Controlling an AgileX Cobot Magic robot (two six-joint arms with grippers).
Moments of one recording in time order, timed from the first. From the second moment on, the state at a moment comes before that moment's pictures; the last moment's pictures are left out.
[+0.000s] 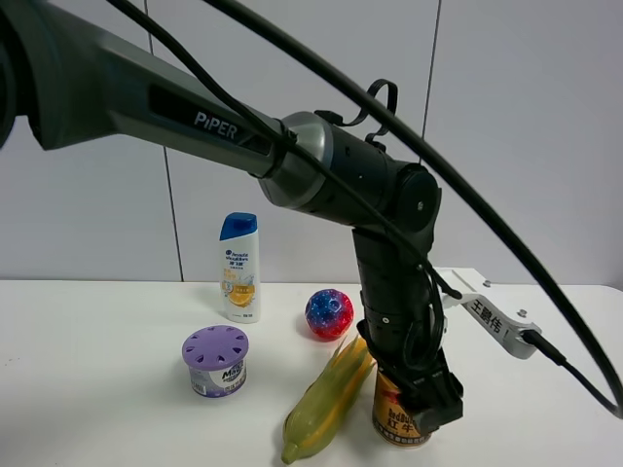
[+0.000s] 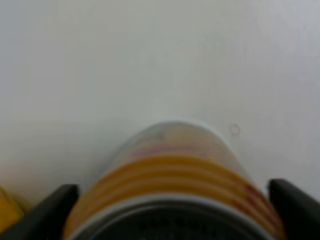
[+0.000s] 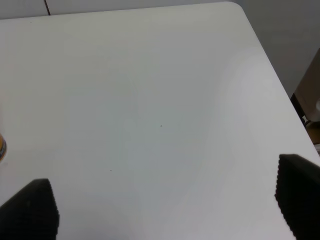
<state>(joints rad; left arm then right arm) -0.90 2.39 -1.90 -0.09 0.83 0.40 -0.06 0.00 -0.49 -0.10 1.06 0.03</state>
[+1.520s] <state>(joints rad) -0.54 2.09 -1.90 0.01 1.01 0.23 -0.06 0.00 -0.49 -0.10 1.06 0.03</state>
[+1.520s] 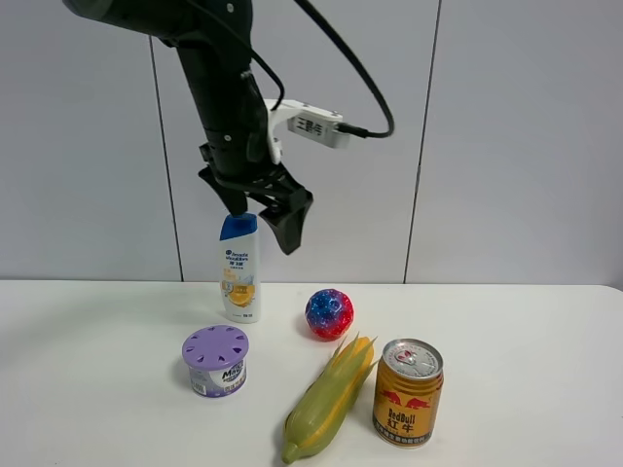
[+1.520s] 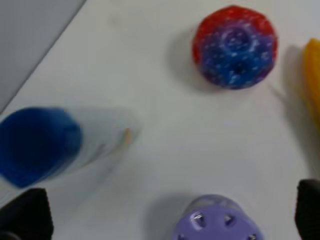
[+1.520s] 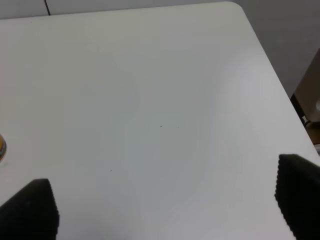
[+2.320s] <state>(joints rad) -0.06 1.66 -1.43 0.02 0.91 0.23 -0.06 0.00 -0.49 -0.10 1.06 0.03</state>
